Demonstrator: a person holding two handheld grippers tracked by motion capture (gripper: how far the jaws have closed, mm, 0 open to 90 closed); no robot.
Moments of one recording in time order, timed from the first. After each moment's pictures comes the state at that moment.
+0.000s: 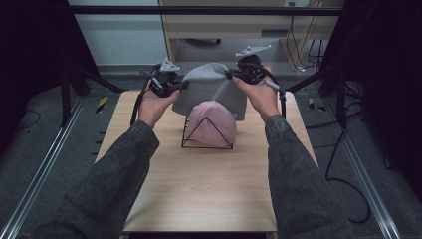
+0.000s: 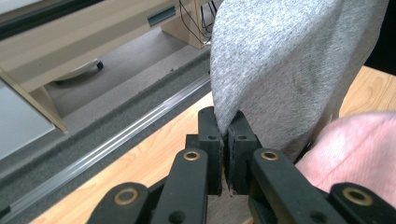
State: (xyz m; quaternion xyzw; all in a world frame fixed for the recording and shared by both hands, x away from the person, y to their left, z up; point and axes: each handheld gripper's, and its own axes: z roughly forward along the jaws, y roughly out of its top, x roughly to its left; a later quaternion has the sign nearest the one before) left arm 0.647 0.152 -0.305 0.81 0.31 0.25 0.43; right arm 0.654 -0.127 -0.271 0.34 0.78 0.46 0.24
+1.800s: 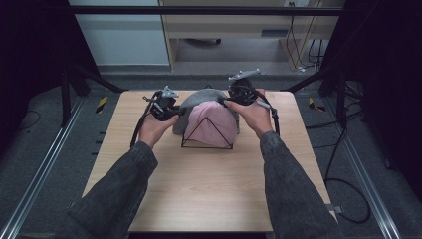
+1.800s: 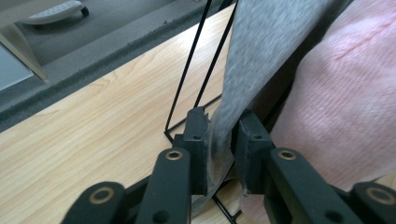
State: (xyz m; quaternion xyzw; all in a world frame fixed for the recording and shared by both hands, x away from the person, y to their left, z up) left arm 0.634 0.164 -0.379 0.83 0.35 0.21 0.39; right arm 0.646 -0.114 -0.336 0.38 0.80 0.42 0.21
